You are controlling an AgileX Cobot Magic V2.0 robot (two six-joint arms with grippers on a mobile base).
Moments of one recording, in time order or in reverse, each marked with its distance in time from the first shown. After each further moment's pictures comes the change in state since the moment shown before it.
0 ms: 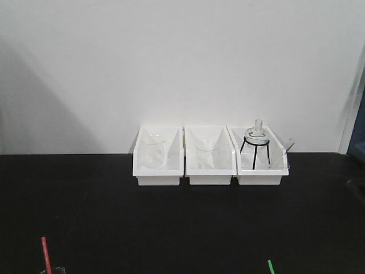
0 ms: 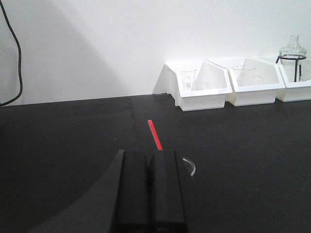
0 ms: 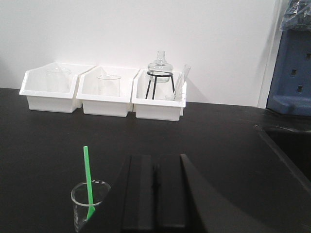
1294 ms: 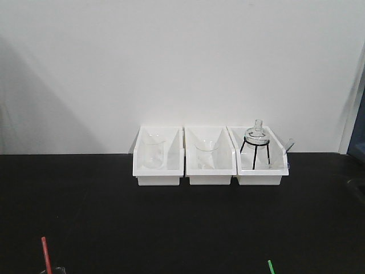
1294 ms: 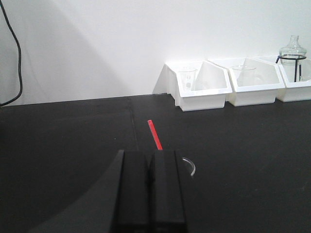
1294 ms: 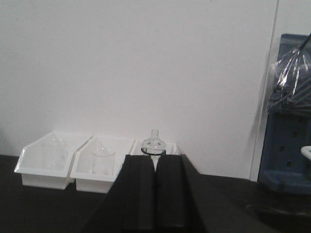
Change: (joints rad) left arm 0.000 0.000 0.000 0.000 0.000 0.000; right arm 0.000 0.352 -0.428 -0.004 -0.064 -0.022
